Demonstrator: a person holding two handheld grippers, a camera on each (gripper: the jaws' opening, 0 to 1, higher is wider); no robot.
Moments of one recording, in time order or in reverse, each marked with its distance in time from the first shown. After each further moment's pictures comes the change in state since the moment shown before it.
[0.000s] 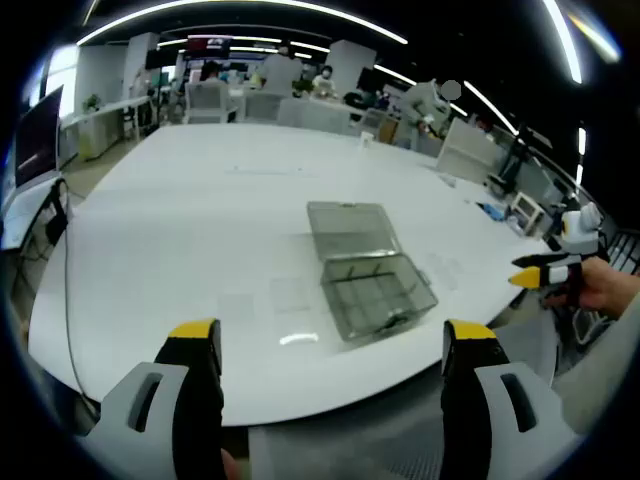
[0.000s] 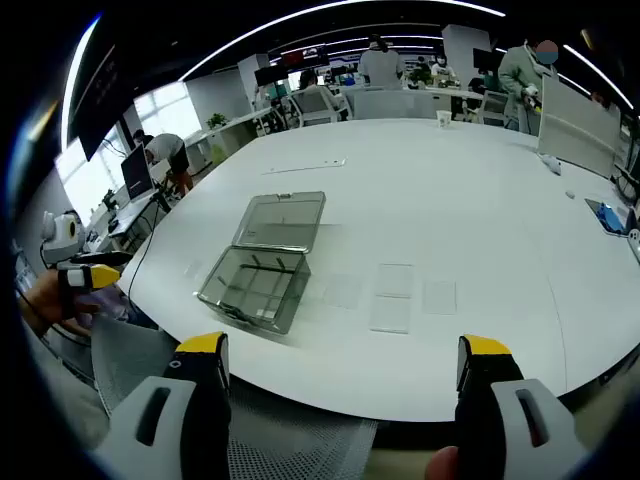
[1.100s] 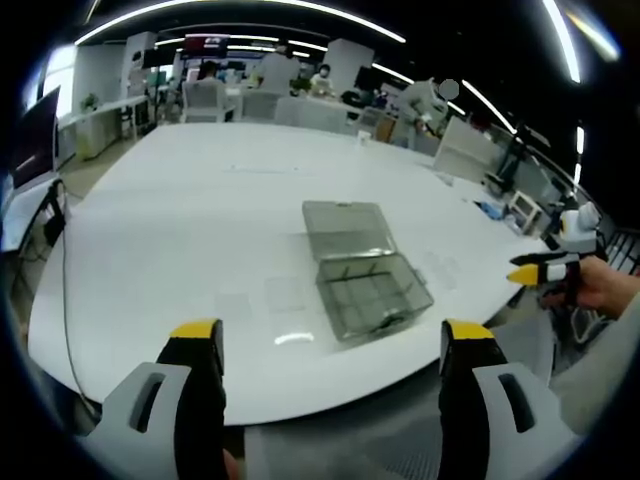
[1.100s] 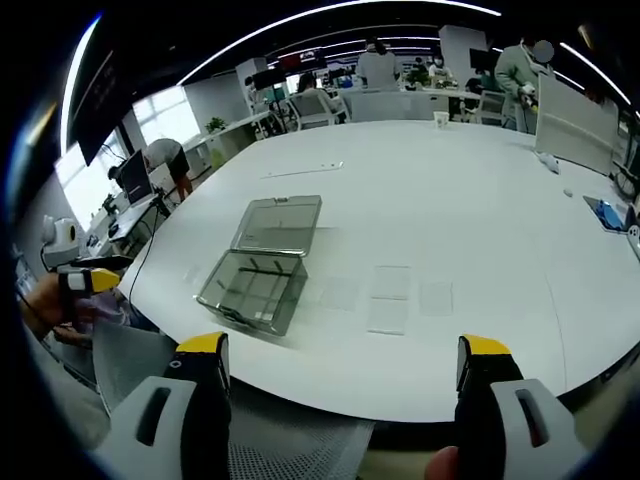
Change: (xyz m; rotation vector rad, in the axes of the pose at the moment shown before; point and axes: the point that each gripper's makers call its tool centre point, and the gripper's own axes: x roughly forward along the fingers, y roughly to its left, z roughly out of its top) left arm 0.000 -0.005 0.001 0.002 0.005 -0.010; right arm -0.002 -0.005 0.001 0.013 -0.009 0.002
